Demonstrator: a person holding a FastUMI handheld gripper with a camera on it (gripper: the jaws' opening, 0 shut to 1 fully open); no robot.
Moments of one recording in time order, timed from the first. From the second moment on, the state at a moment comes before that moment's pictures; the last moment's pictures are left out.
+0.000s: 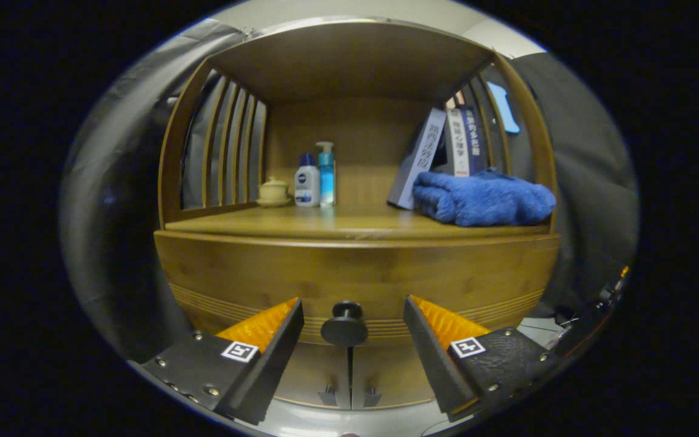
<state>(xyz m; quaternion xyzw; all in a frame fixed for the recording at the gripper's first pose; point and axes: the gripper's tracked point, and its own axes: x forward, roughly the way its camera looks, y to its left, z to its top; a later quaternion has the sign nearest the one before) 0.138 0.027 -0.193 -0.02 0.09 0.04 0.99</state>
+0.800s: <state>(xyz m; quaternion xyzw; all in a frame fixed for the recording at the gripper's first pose) 0.137 0.026 -0.214 -0.01 0.08 0.00 1.00</state>
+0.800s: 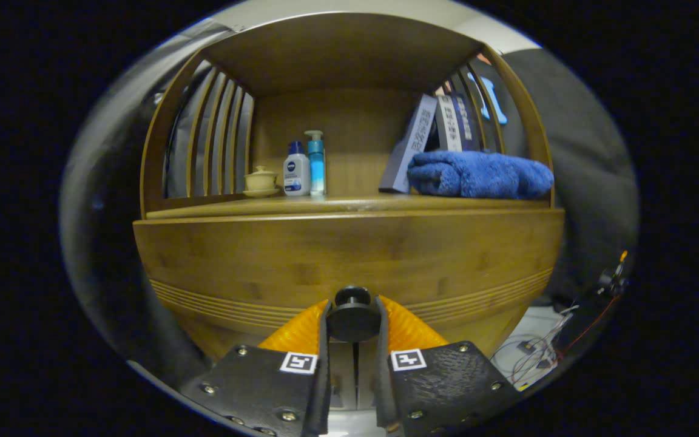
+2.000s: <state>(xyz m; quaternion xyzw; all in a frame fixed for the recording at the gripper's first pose) -0.029 0.014 -0.225 -0.05 0.11 0.00 0.99</state>
